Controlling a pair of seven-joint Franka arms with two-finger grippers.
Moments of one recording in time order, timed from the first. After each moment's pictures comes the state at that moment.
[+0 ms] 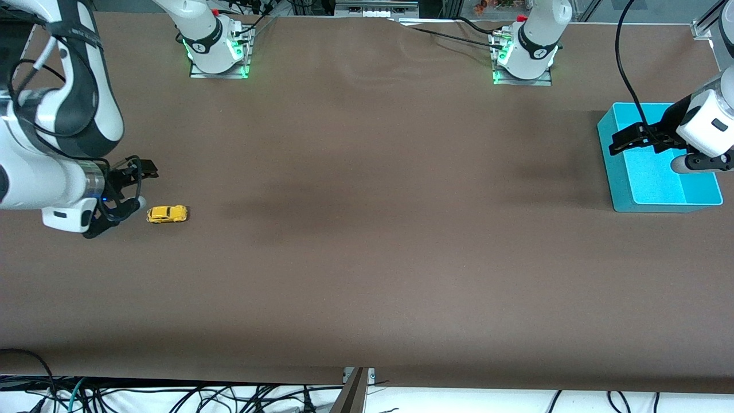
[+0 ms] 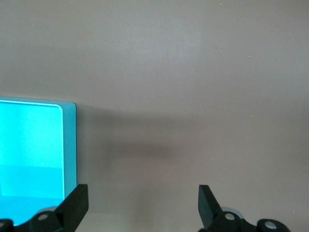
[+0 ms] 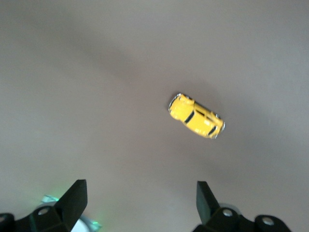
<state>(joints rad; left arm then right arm) 0.04 -0.02 0.00 -1.77 -0.04 1.64 -0.05 0.03 0.37 -0.01 -1.61 -0.05 1.66 -0.65</state>
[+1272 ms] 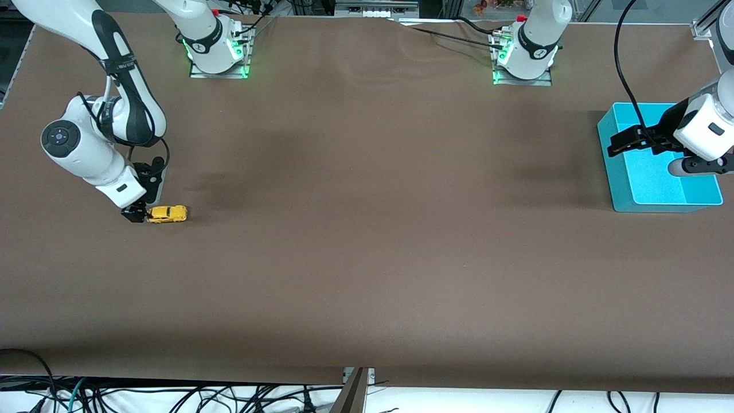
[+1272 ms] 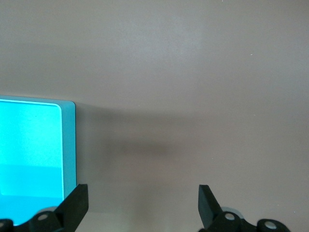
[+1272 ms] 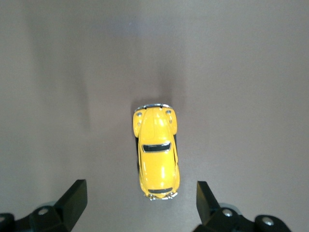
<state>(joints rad) 0.04 -0.01 0.00 -1.77 -0.04 1.64 -0.05 0.01 0.29 -0.12 -2.24 -0.08 2.58 -1.61</state>
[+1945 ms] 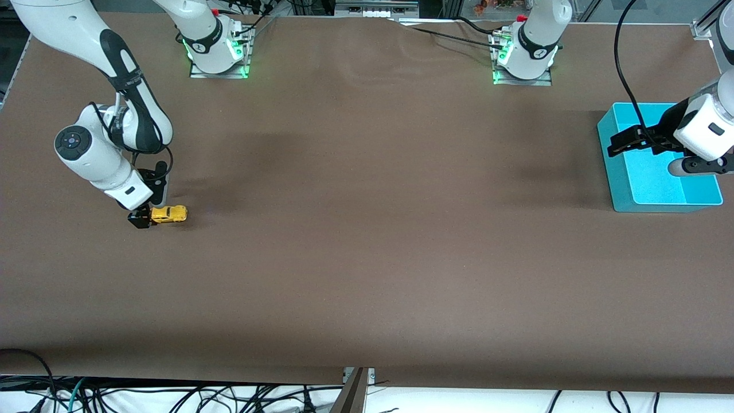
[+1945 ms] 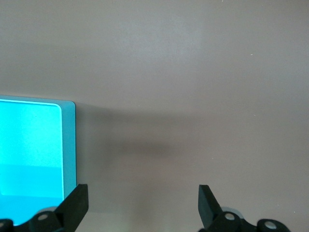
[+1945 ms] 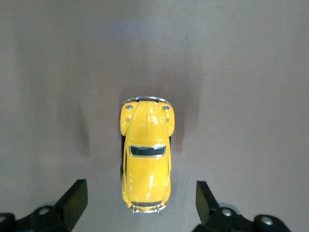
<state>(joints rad) 0.04 -0.01 0.00 -1.77 -0.04 1.64 -0.05 0.00 0.38 -0.12 -2.25 -0.08 2.74 -1.71</state>
